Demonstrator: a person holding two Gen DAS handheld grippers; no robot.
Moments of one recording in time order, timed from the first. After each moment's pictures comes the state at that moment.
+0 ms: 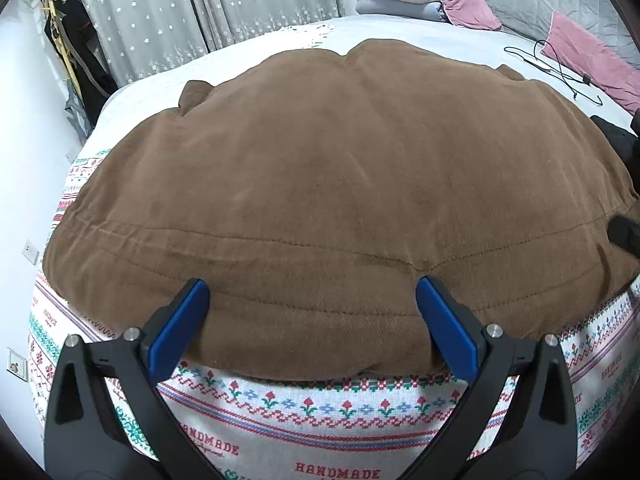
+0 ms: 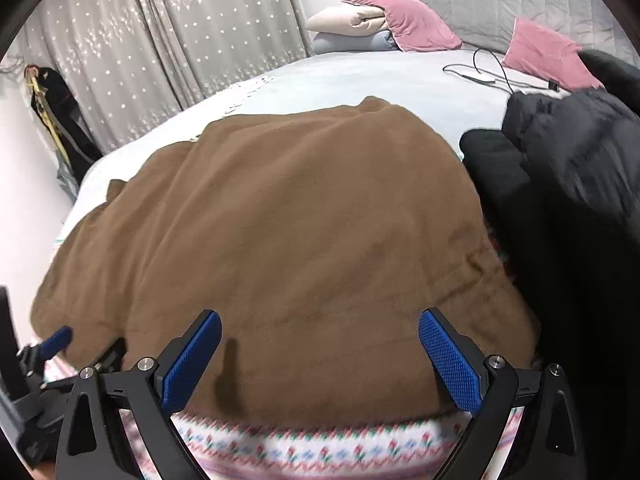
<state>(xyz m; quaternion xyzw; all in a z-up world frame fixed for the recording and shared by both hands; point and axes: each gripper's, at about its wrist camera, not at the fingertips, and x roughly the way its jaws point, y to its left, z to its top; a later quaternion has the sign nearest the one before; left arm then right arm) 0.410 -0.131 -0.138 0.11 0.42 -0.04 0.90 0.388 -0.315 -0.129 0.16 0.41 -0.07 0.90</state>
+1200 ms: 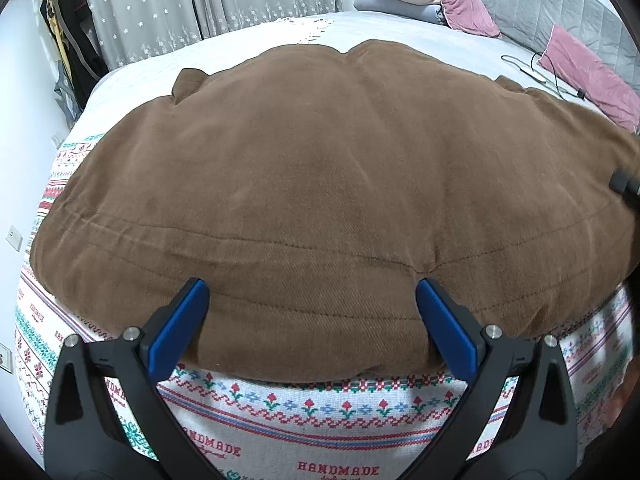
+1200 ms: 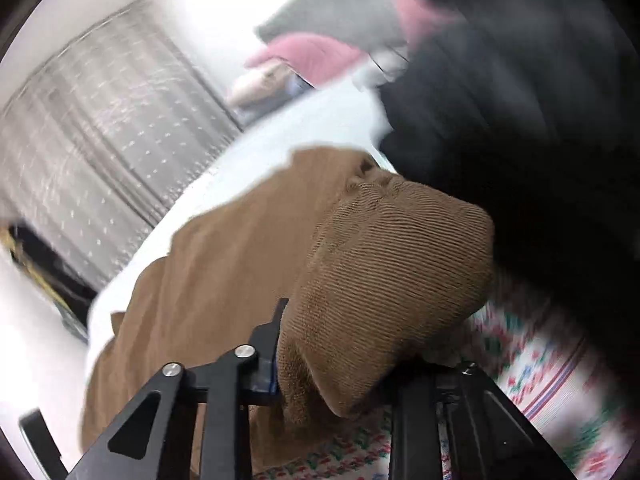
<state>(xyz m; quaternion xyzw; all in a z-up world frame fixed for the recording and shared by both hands) 0.416 -0.119 -0.131 0.07 0.43 -0.06 0.90 0.376 -0.335 -0.110 0.31 0.26 -0.16 0.90</state>
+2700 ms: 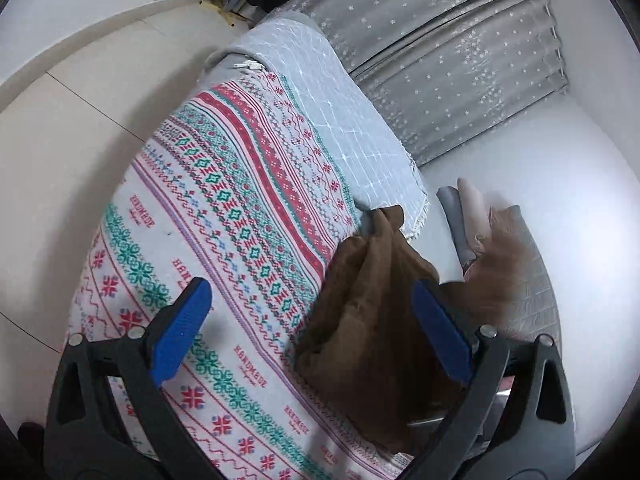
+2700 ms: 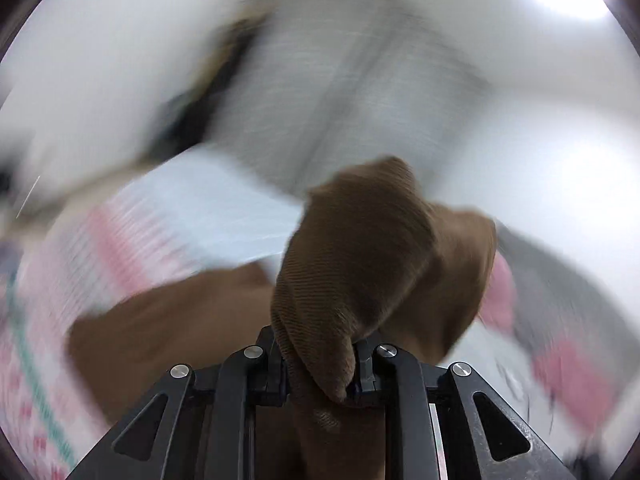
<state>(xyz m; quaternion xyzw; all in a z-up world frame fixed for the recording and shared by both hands) 0.418 0.251 -0.103 -0.44 0.33 0.01 0.84 0.447 0.088 -0.097 -0.38 0.16 0.09 0.91</state>
